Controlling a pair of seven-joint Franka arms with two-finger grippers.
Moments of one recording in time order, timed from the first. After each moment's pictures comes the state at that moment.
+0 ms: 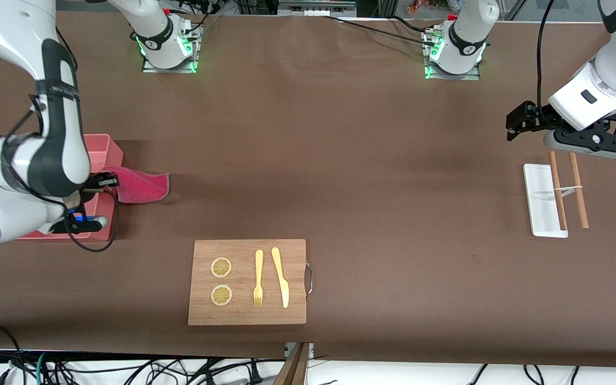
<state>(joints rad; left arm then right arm) -0.05 0.02 -0.08 -1.62 0.02 1.61 0.04 0.20 0.63 -0.25 -1.22 0.15 1.24 -0.12</state>
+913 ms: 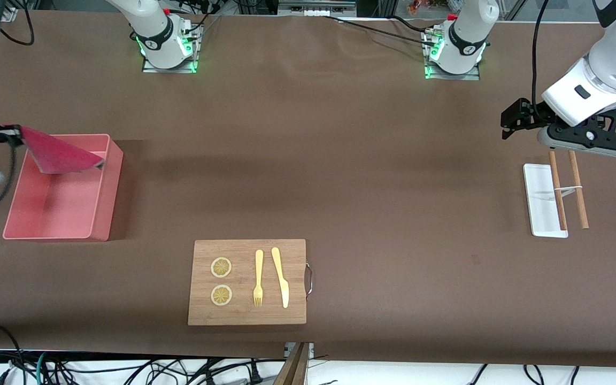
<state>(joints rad) -0.05 0.02 -0.11 -1.60 0.02 1.61 0.03 0.12 0.46 -0.35 -1.09 -0.08 1.05 -0.41</state>
